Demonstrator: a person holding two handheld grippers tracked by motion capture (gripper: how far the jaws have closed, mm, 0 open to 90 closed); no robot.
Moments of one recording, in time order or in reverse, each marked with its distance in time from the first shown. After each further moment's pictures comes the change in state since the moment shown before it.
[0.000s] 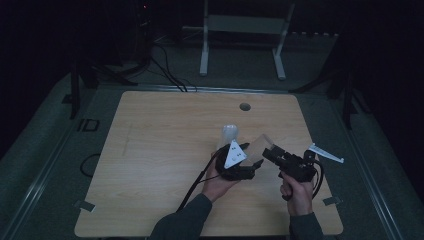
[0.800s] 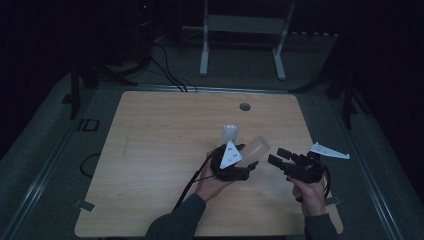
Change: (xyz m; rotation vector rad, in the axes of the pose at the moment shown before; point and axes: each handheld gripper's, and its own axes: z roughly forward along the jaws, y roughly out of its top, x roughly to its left) left arm 0.007 -0.003 -0.010 0.046 -0.013 0.038; right arm -0.005 0.010 -0.015 0.159 -0.081 -0.169
